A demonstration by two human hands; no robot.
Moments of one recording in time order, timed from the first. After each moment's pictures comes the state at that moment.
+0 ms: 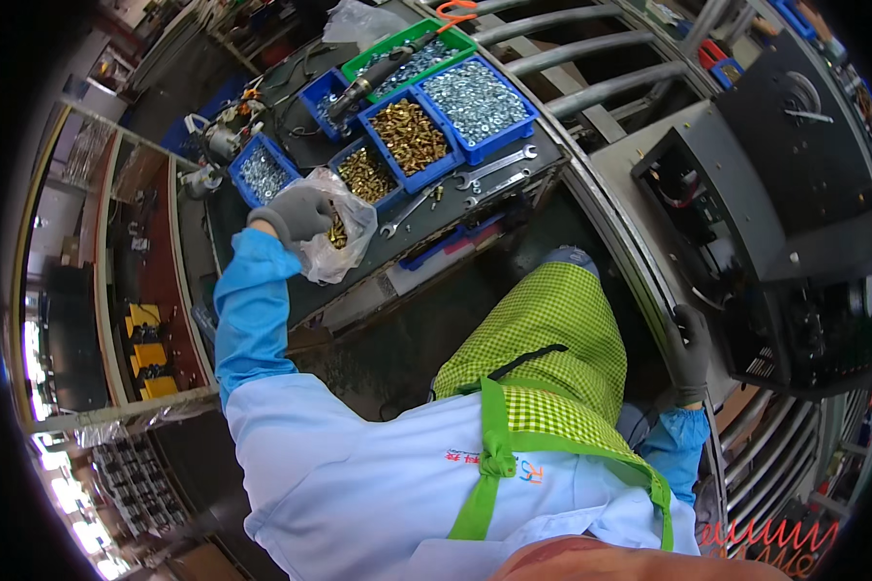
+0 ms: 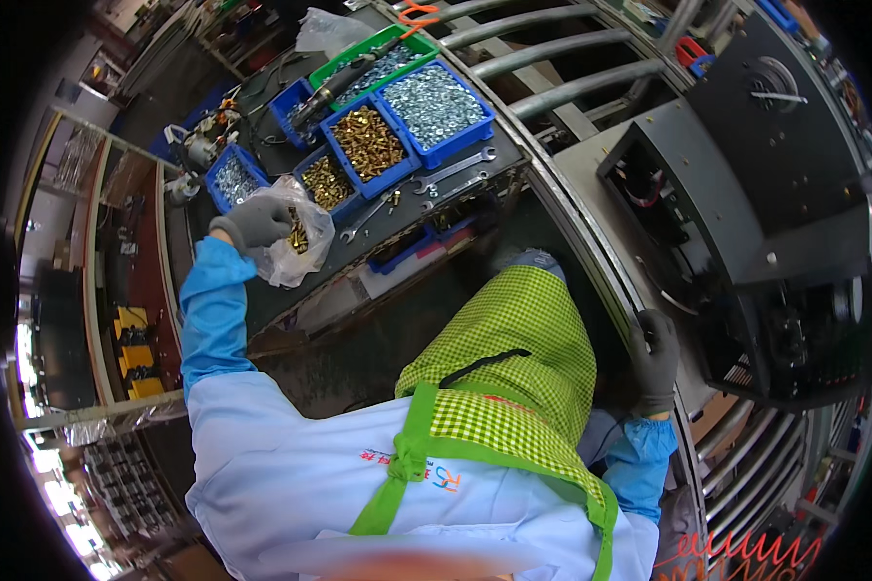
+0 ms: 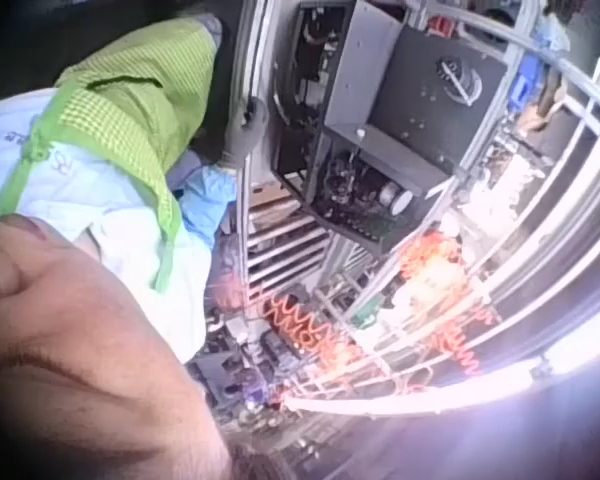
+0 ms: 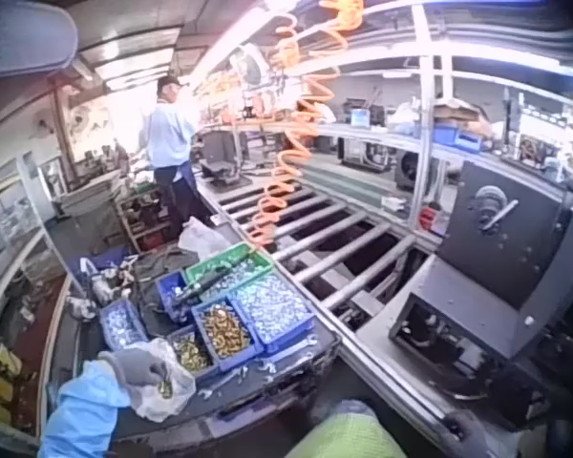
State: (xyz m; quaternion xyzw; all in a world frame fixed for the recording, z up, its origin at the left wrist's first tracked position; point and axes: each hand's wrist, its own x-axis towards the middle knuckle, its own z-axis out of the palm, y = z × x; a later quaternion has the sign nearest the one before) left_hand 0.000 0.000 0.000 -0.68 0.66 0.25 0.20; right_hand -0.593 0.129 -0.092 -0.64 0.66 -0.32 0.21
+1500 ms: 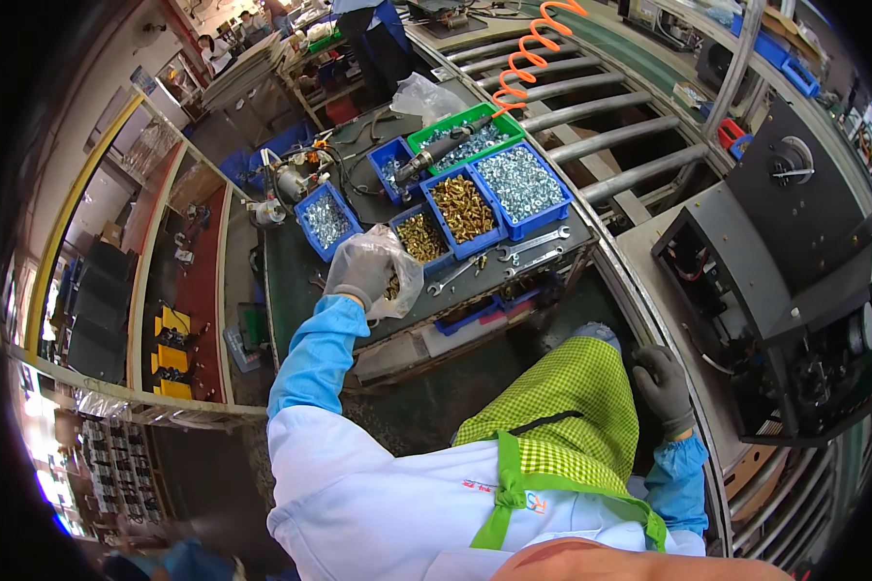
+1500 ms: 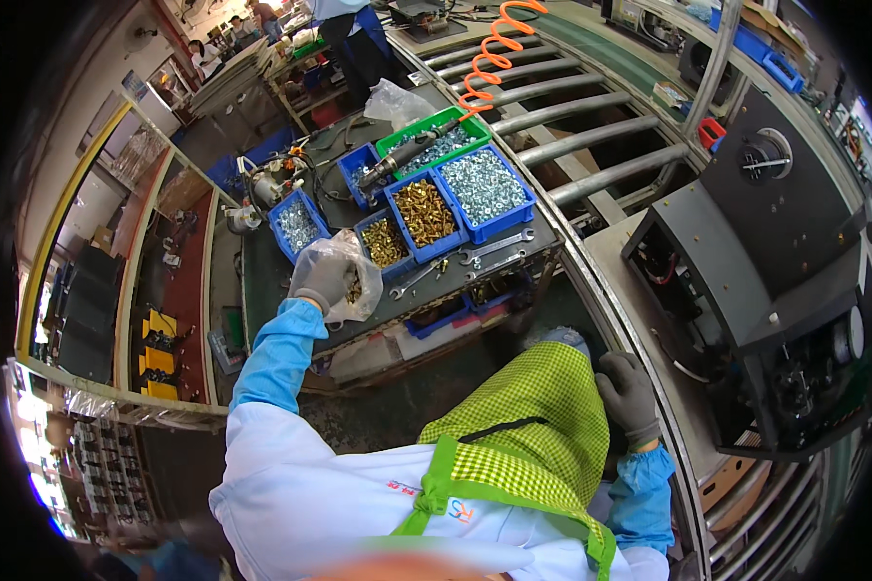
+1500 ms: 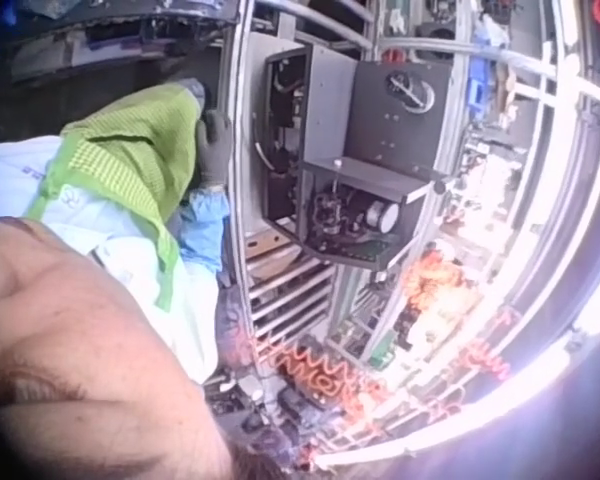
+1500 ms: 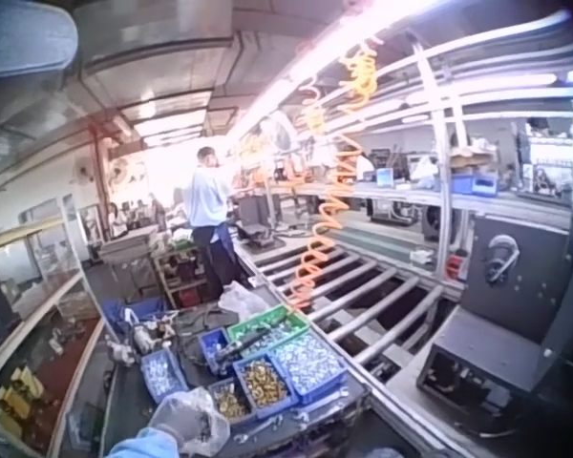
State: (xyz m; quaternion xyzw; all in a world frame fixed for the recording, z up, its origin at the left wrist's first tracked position) left_hand 0.012 0.025 -0.083 -0.70 0.71 0.01 -0.03; right_hand -0.532 0.090 -0.085 -0.76 0.52 -0.29 0.26
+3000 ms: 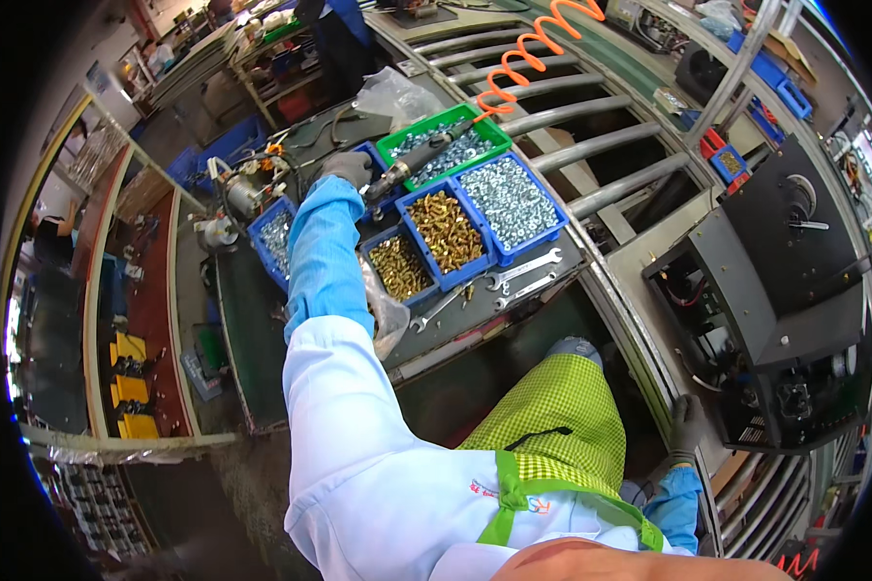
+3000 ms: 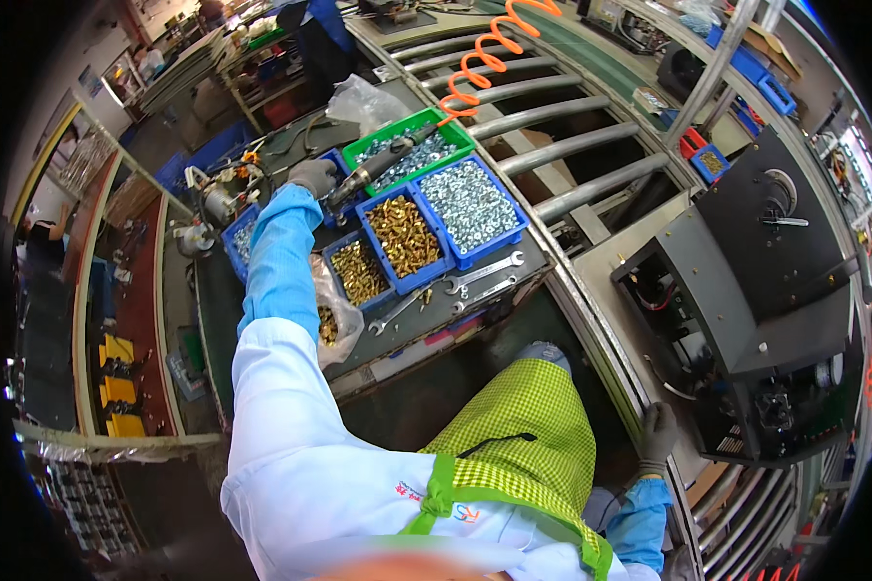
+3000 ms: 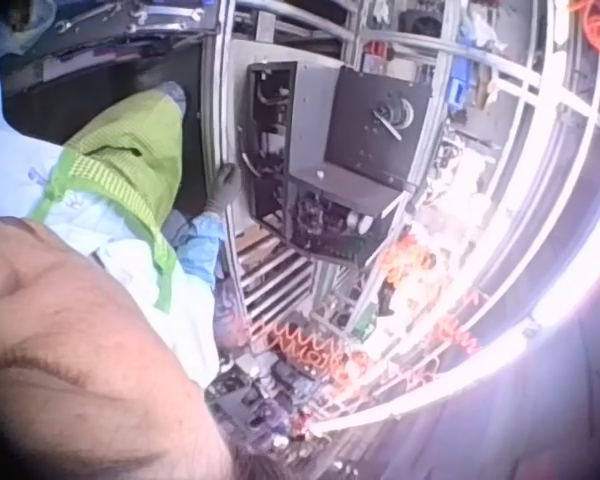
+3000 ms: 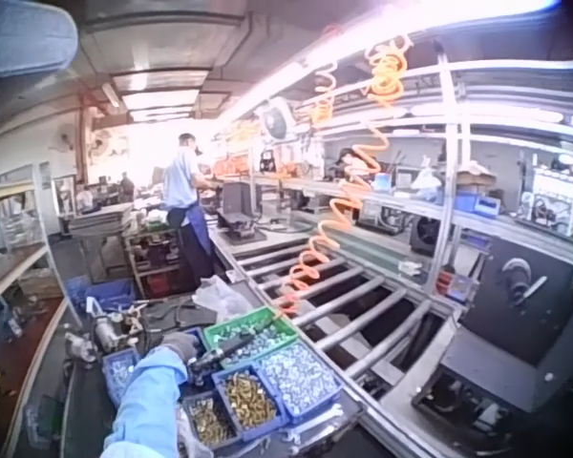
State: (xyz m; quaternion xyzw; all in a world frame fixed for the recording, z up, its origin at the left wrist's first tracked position) left_hand 0.079 -0.225 -0.060 -0.77 0.64 0.04 0.04; right_hand -0.616 0.120 -0.156 -0.61 0.74 -0.29 0.03
